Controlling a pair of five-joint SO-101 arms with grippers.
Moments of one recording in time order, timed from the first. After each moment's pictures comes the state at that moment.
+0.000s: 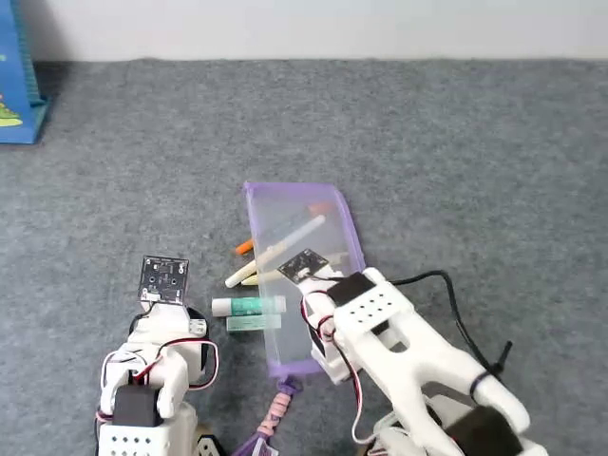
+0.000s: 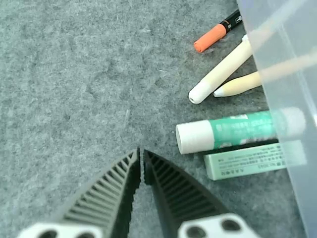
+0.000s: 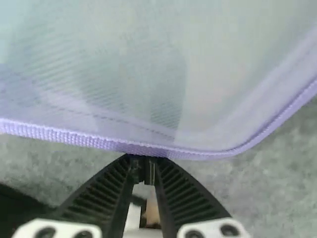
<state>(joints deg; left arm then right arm) -2.1 -103.5 96.7 71.9 2.7 -33.8 -19.7 53.5 73.4 3.3</state>
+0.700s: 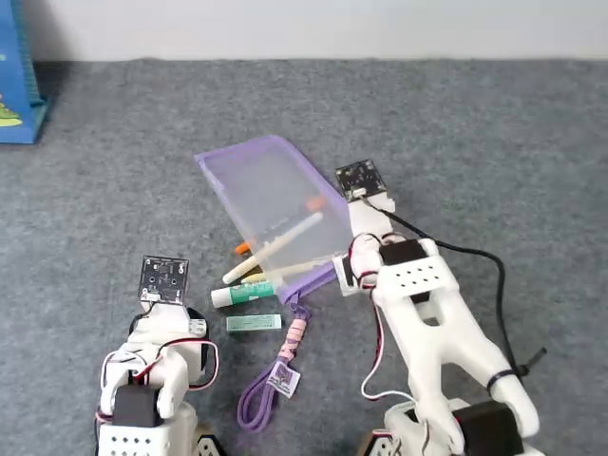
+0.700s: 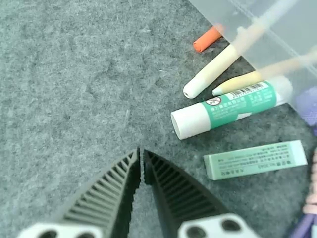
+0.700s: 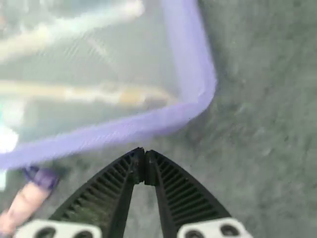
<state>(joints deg) -2.1 -103.5 96.7 71.9 2.7 -17.2 -18.9 45.1 53.8 3.3</state>
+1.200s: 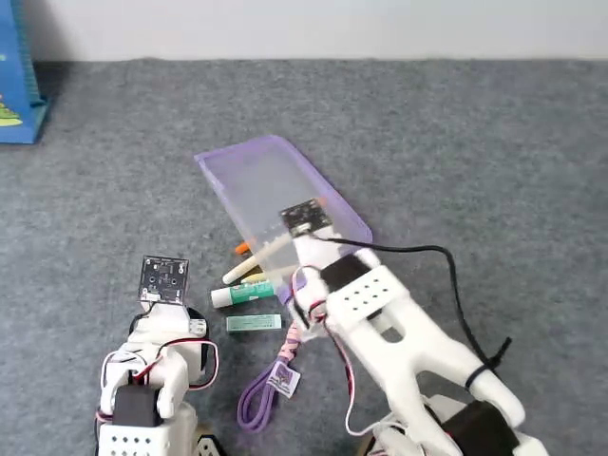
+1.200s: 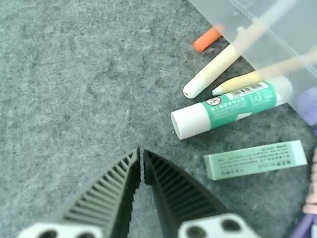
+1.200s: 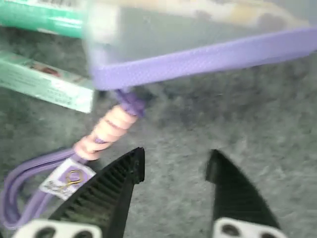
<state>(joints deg) -2.1 -103.5 96.7 71.9 2.7 -37.1 -18.9 43.6 67.9 -13.2</state>
